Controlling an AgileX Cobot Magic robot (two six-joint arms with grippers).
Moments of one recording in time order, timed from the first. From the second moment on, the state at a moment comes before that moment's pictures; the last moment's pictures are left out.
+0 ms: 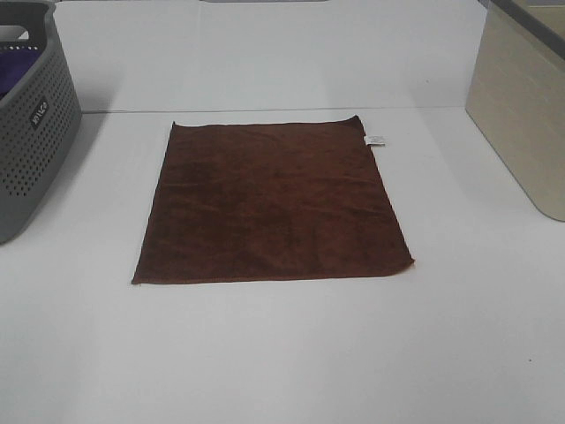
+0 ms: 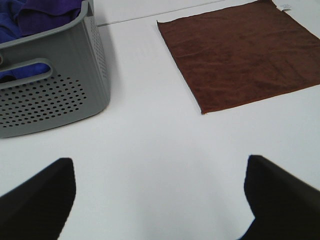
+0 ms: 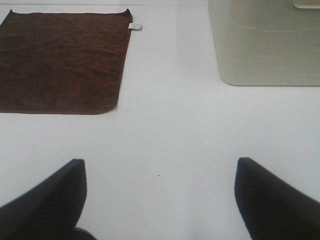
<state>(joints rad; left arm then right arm) -0.02 0.00 -0.50 -0.16 1.05 0.19 -0.02 0.00 -0.51 0.08 1.06 -0.08</state>
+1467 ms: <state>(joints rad) -0.02 0.00 -0.50 -0.16 1.05 0.19 -0.02 0.00 -0.51 0.08 1.06 -0.08</state>
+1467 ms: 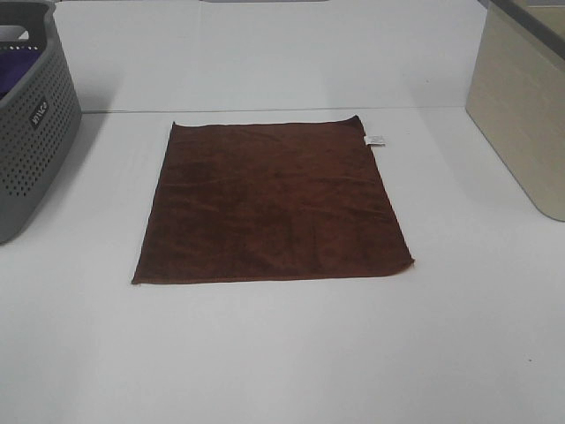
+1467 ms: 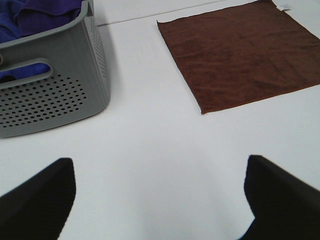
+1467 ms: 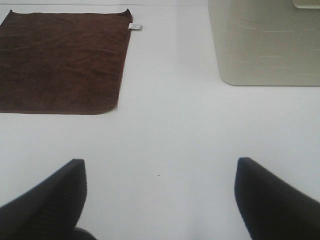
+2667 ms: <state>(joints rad) -0.02 0.00 -0.50 -0.16 1.05 0.19 -0.02 0.00 -0.51 0.08 1.06 -0.08</state>
